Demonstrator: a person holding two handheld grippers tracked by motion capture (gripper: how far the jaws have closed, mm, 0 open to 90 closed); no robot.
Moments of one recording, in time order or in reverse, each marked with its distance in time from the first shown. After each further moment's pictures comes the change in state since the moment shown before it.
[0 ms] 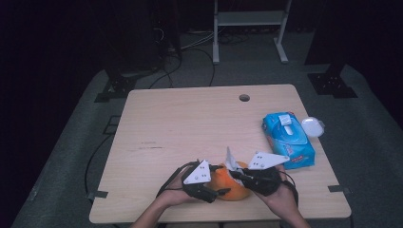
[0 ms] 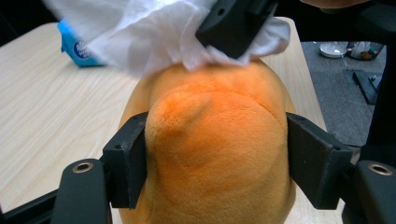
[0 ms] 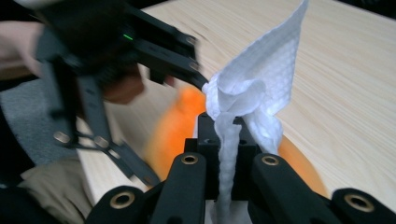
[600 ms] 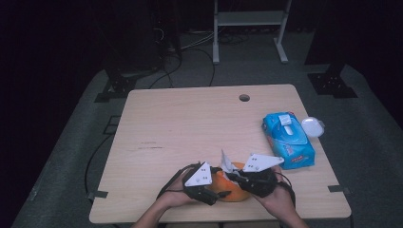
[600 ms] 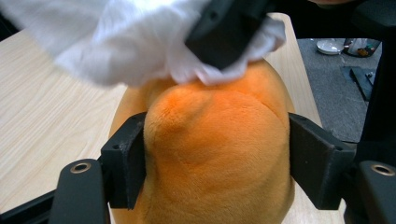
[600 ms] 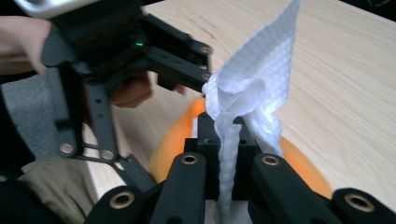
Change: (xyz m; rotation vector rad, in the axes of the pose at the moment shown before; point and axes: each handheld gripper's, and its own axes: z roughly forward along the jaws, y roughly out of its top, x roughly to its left) left arm -0.001 -0.003 0.000 0.010 -0.014 -0.013; right arm 0.003 0.002 0.004 0.024 -0.012 -0.033
